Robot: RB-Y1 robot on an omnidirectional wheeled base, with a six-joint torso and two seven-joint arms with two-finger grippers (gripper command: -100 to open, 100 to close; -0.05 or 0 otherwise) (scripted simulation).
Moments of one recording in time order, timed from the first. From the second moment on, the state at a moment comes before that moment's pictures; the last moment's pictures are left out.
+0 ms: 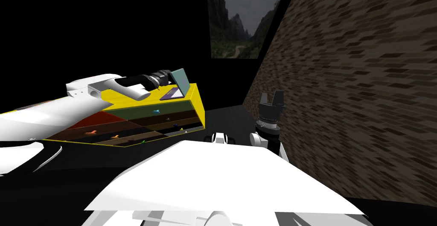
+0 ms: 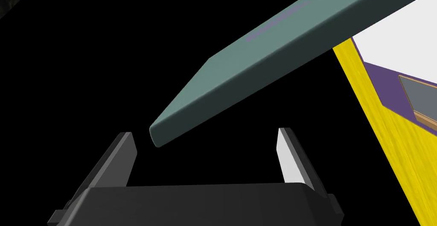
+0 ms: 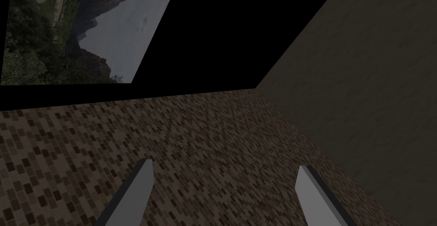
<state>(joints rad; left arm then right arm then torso) -0.02 1.50 0.11 -1.77 0.57 0.32 0.39 0.47 -0.03 0.04 -2.33 0.12 -0.64 0.09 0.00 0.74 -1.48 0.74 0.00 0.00</state>
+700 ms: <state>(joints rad) -0.04 1.45 0.15 -1.74 0.61 0.31 0.42 0.47 -0.03 0.04 -2.33 0.12 -0.64 0.09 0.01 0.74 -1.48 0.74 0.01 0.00</state>
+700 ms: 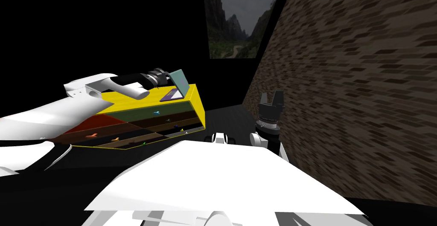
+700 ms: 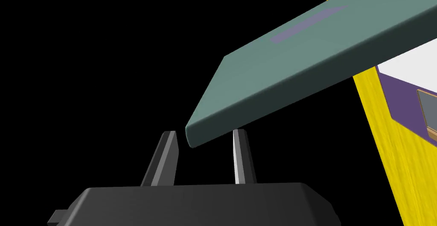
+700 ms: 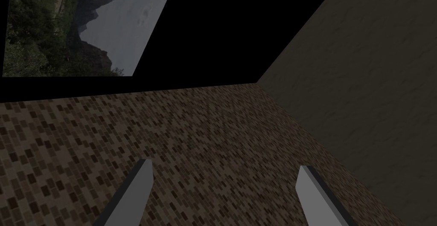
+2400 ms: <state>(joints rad) -0.12 1.08 0.18 -1.54 0.70 0.15 0.53 0.47 -0.03 0.04 -2.33 0.12 -0.64 0.09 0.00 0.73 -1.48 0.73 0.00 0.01</state>
